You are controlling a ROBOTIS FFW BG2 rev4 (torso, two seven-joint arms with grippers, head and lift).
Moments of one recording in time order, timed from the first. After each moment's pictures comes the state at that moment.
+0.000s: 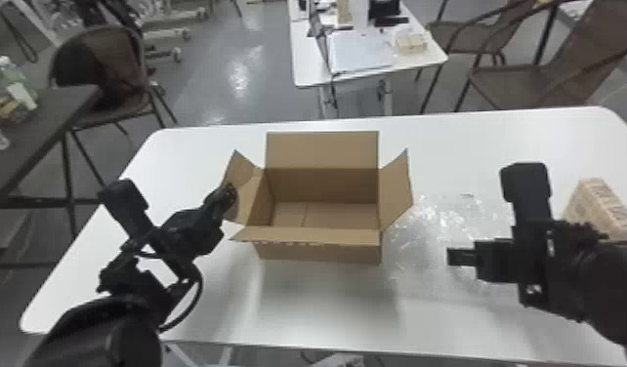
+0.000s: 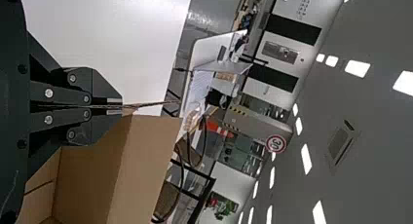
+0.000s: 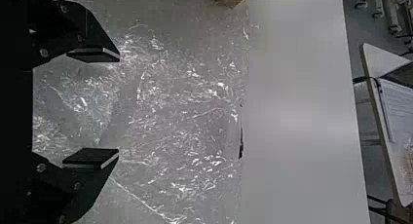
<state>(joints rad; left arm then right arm) 0.16 0.01 0.35 -1.97 0.35 0.50 -0.43 -0.12 0.00 0.11 -1.92 -0.15 1.36 0.09</state>
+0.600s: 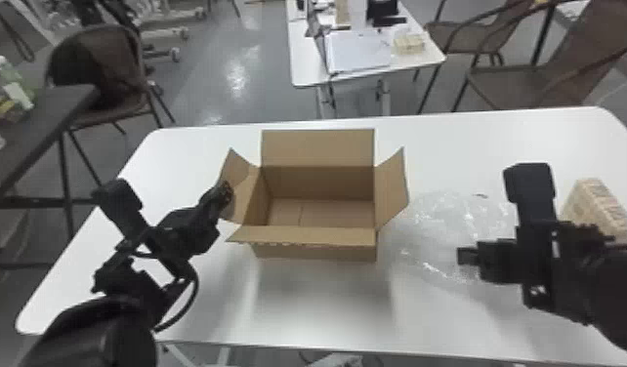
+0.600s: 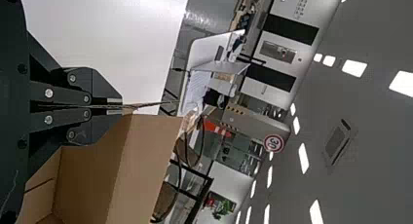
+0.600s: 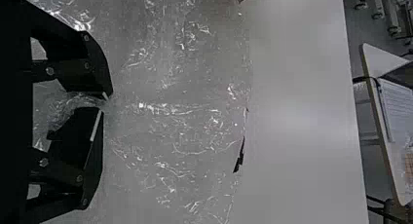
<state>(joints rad) 0.16 0.01 0.35 -1.96 0.37 0.49 -0.43 -0.10 -0.03 0.10 -1.95 -0.18 1.33 0.09</state>
